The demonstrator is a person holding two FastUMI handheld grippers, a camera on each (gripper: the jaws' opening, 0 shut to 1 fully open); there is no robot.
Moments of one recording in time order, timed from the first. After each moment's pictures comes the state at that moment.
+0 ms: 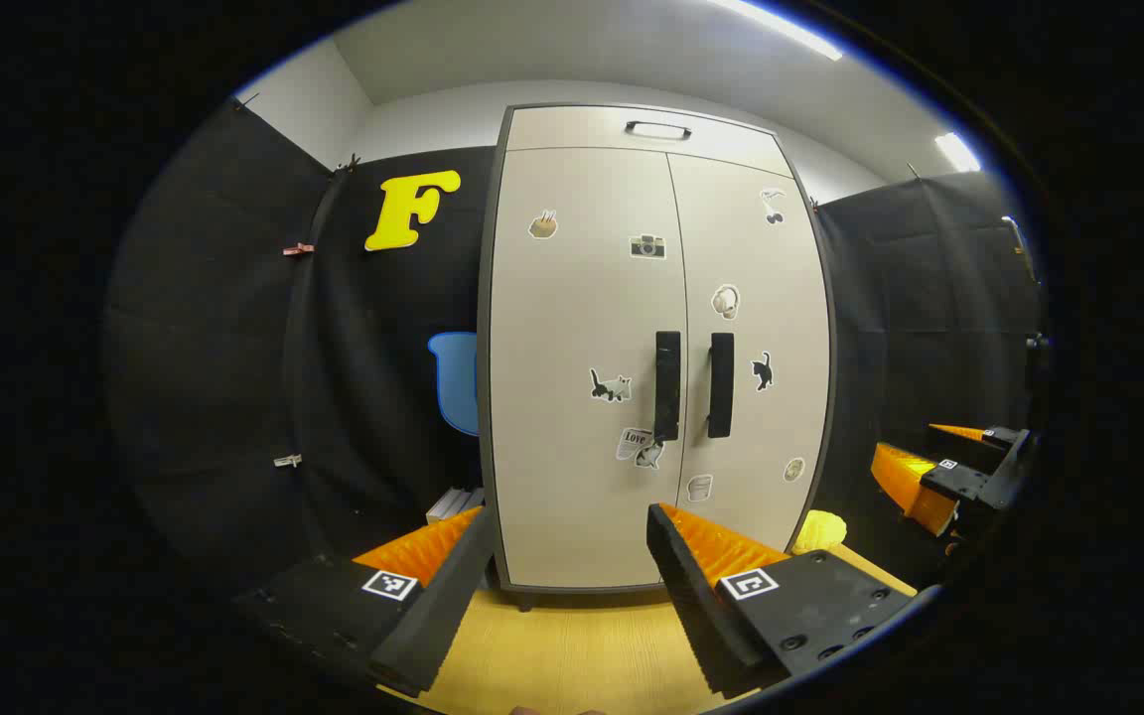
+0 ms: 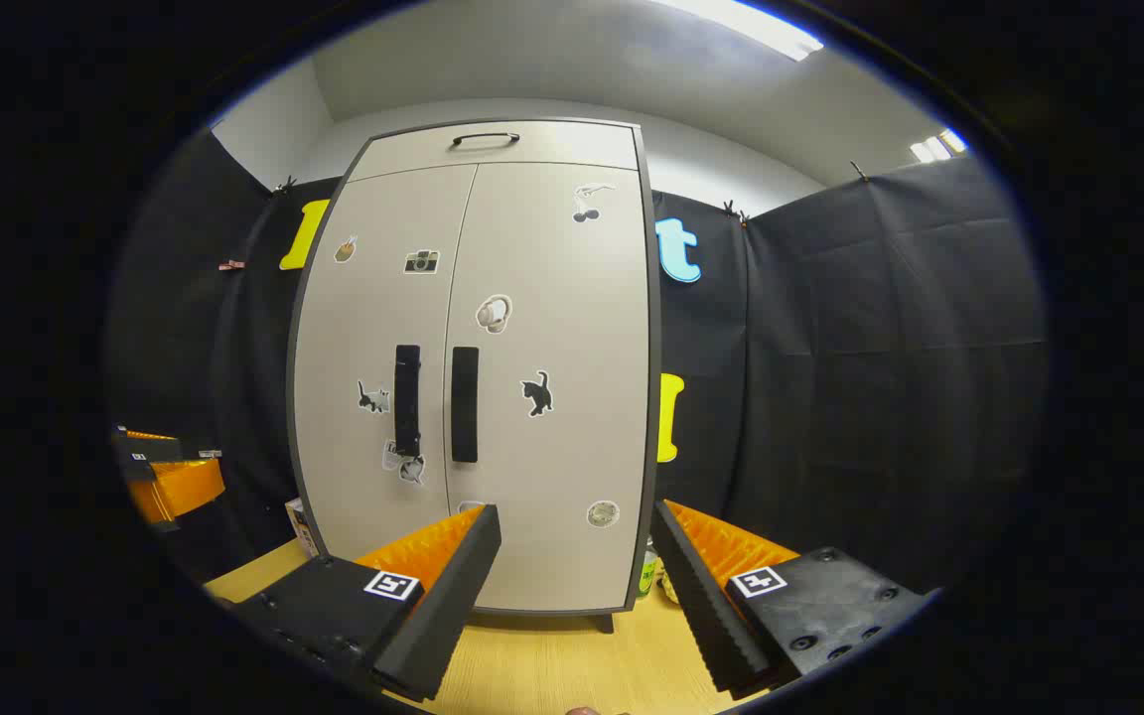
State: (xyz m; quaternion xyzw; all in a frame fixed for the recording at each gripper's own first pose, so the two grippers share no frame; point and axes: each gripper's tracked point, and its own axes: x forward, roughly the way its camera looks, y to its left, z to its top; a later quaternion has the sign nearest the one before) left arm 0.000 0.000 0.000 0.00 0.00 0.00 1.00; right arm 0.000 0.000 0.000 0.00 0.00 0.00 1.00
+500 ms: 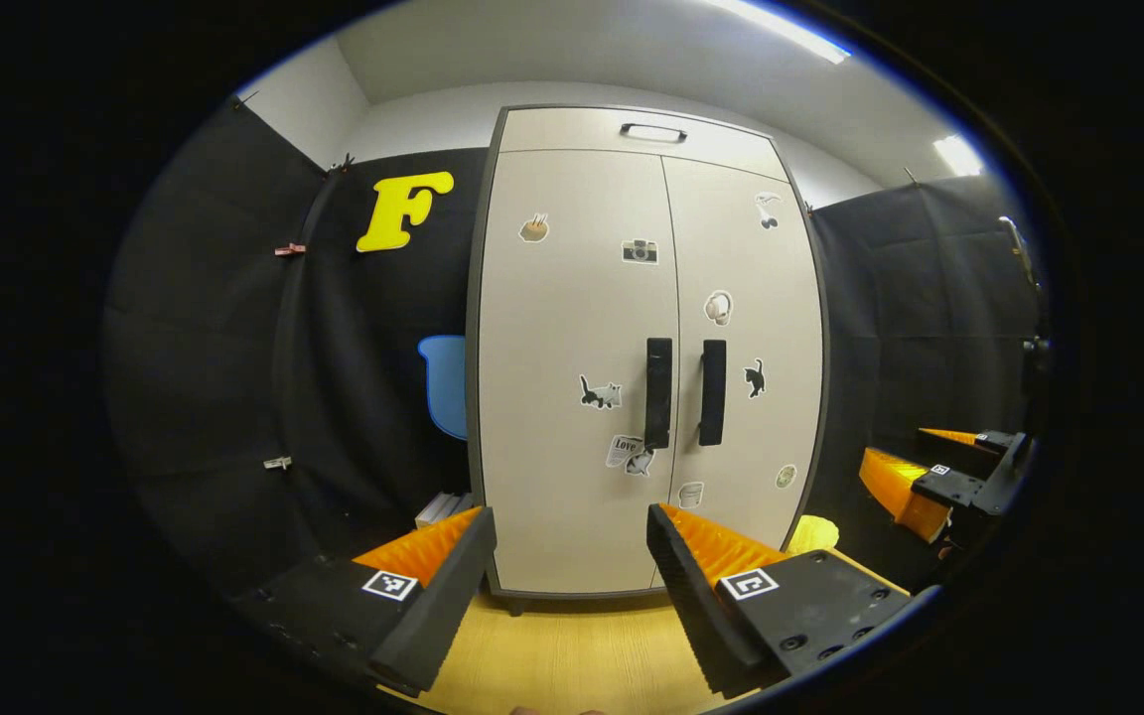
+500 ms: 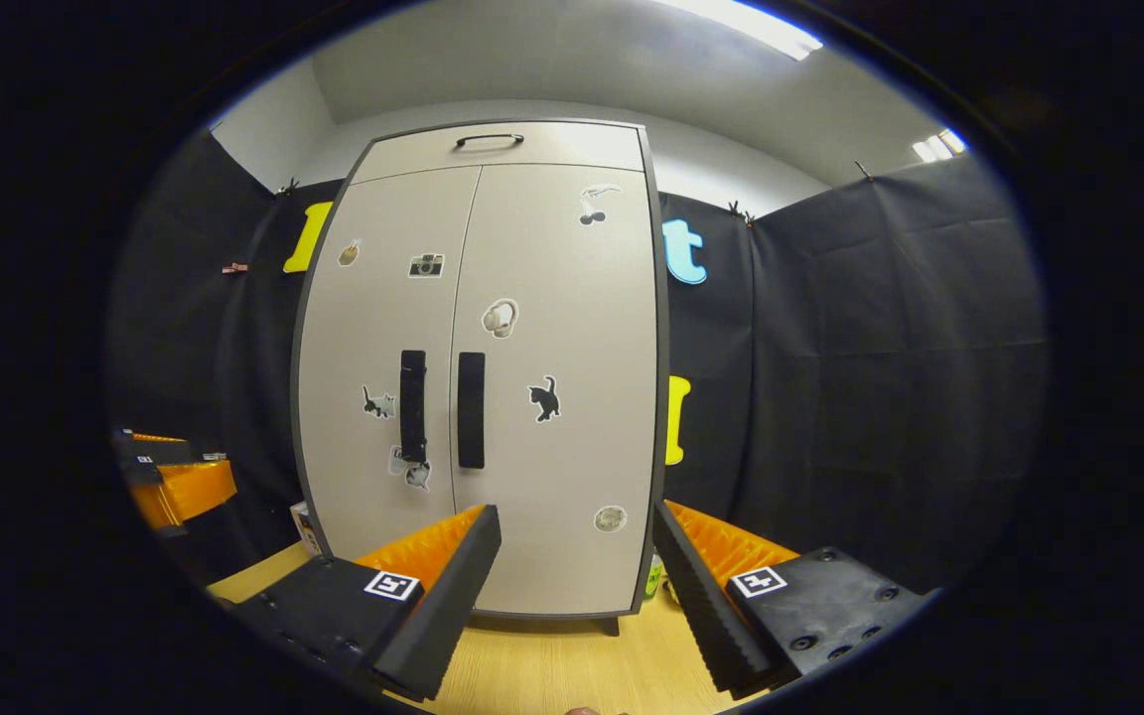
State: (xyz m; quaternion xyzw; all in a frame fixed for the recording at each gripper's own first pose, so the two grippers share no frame) left arm 0.008 -0.005 0.001 -0.01 0.00 -0.01 1.00; right arm 0.004 0.004 0.001 -0.01 0.00 0.01 1.00
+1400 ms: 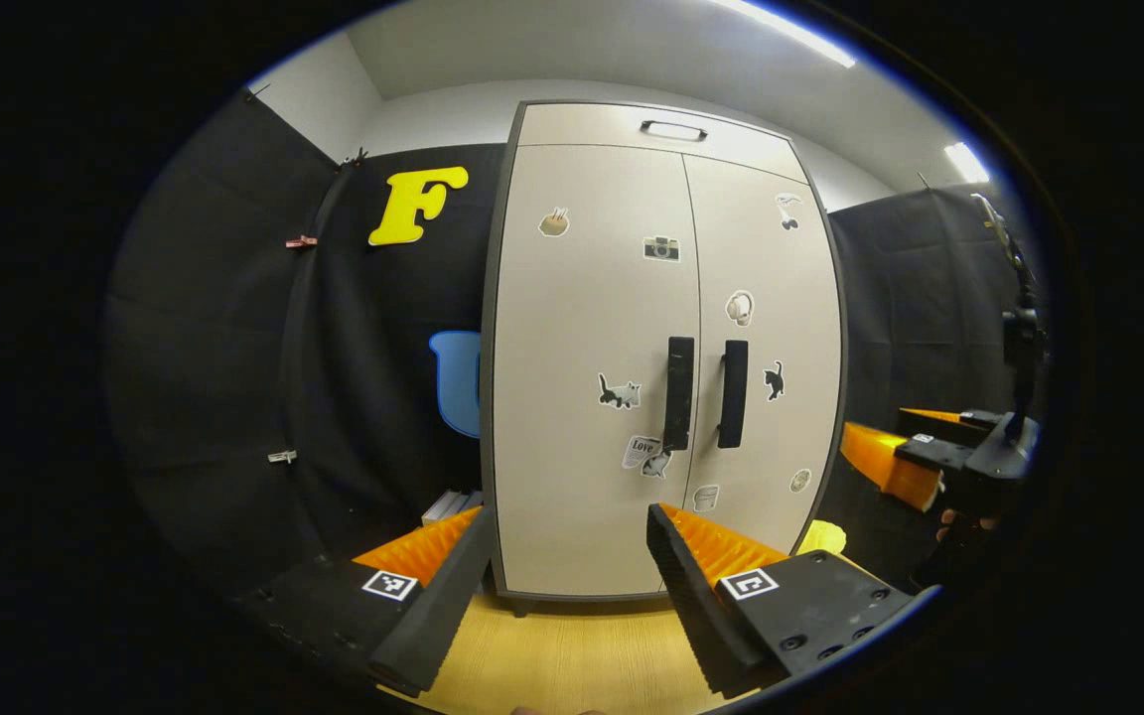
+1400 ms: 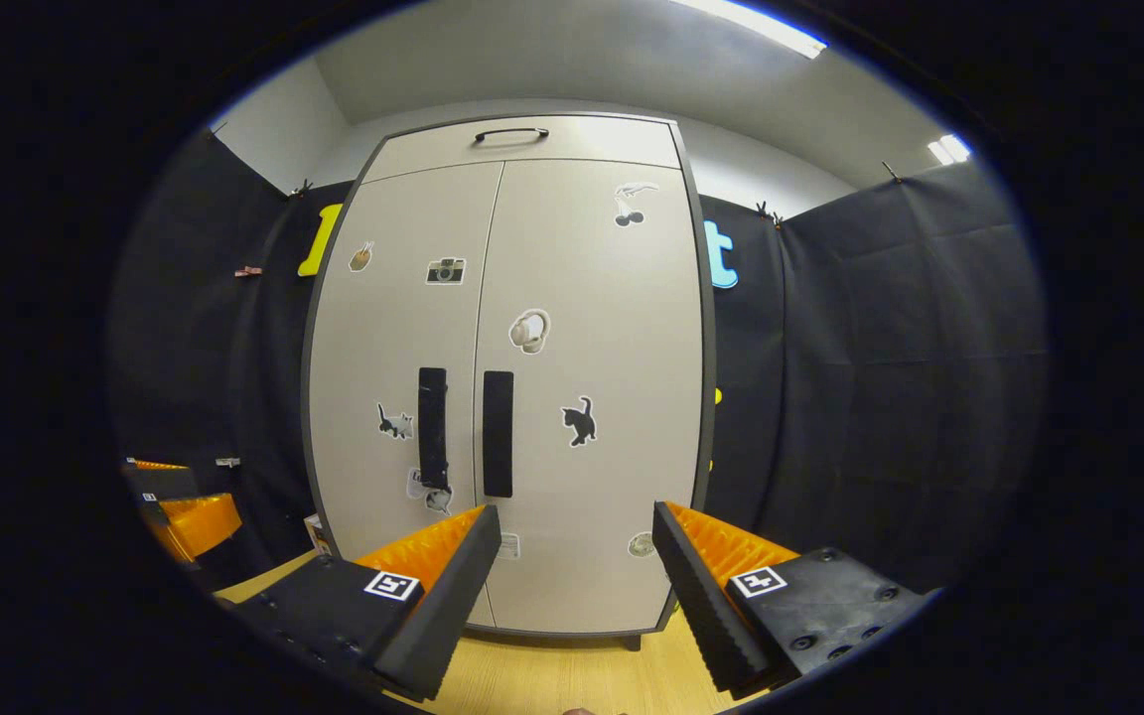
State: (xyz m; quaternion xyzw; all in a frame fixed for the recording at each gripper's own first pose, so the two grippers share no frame) left arm 0.016 0.011 -0.002 -0.02 0.00 0.00 1.00; right arm 0.054 0.041 0.026 0.00 0.00 0.05 1.00
